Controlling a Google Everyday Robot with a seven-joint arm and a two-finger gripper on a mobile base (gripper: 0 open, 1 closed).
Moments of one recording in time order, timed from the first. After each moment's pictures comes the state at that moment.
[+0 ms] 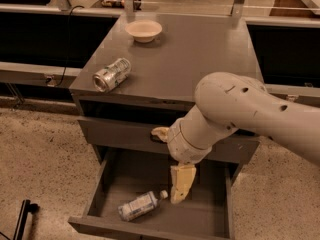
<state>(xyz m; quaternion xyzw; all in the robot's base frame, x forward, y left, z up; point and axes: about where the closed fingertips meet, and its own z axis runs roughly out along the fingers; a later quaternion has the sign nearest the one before) 0.426 -0.011 0.749 -0.78 0.58 0.11 0.21</state>
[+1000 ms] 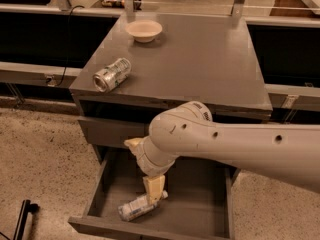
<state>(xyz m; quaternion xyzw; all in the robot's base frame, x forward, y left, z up) 0.450 0.061 0.677 -0.83 0.50 0.04 0.23</state>
